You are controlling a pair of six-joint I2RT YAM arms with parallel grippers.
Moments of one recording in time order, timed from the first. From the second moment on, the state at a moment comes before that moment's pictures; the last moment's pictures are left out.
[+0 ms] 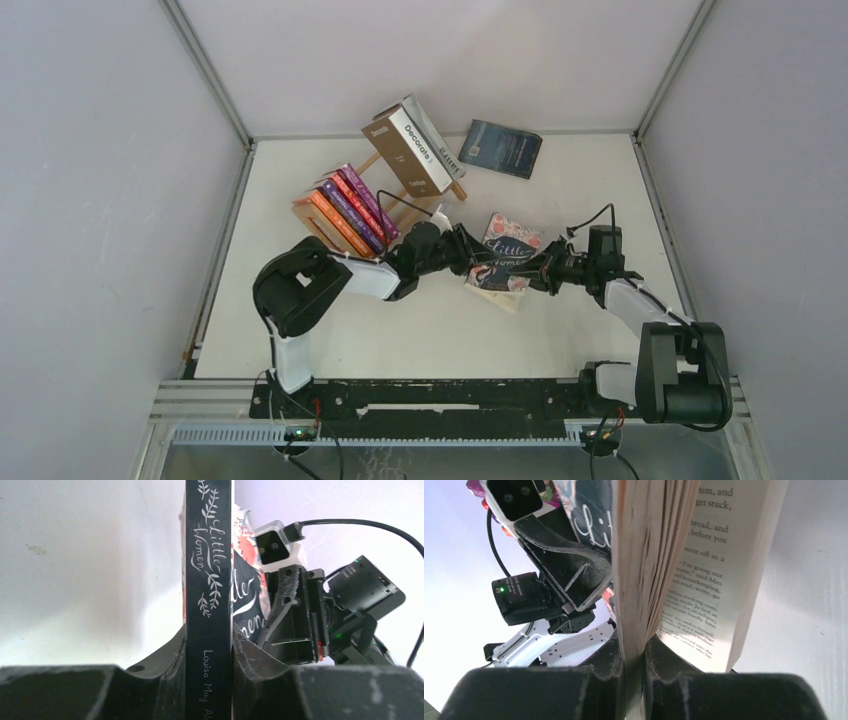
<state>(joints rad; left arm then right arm) -0.82 1.92 0.90 0.74 0.29 -1.25 -0.03 1.25 0.48 -0.04 -0.98 1.05</state>
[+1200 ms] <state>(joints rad) -1.06 1.34 1.09 -0.26 -0.74 -0.96 -0.01 0.89 0.50 -0.29 -0.79 0.90</state>
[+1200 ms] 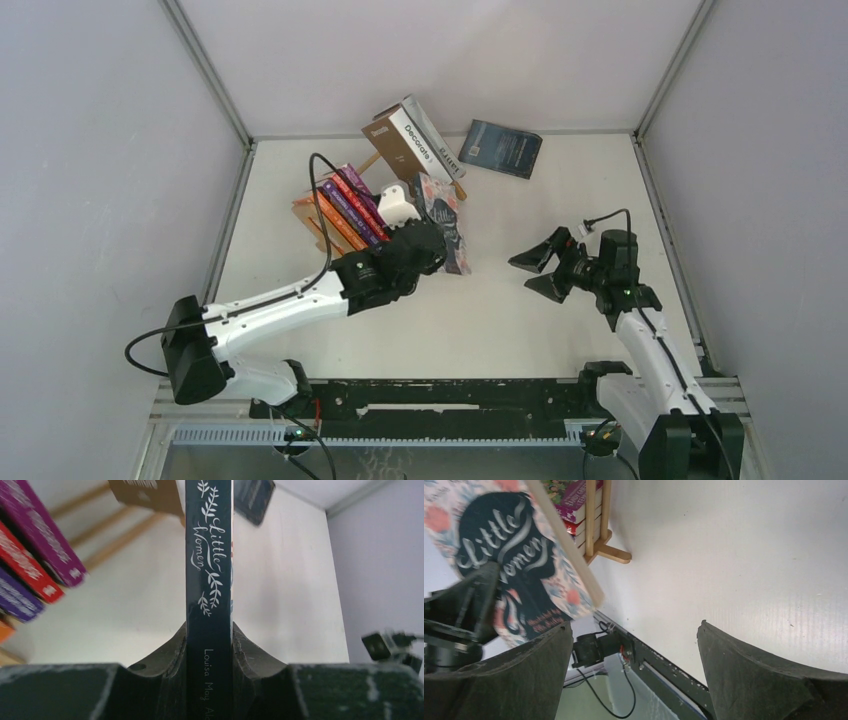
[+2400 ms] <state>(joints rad) -0.90 1.67 1.44 -0.29 -1.32 -0.69 0.13 0.97 0.56 -0.25 -0.59 0.84</state>
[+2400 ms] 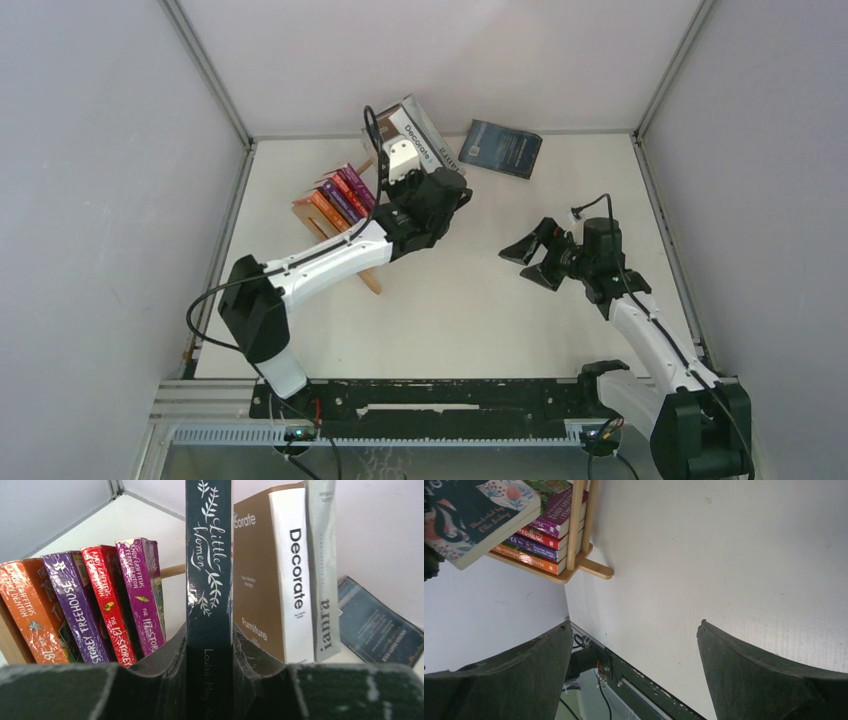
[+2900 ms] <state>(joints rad) -0.79 1.82 1.45 -0.30 -1.30 -0.74 0.17 1.10 0.62 -0.17 -0.58 0.84</state>
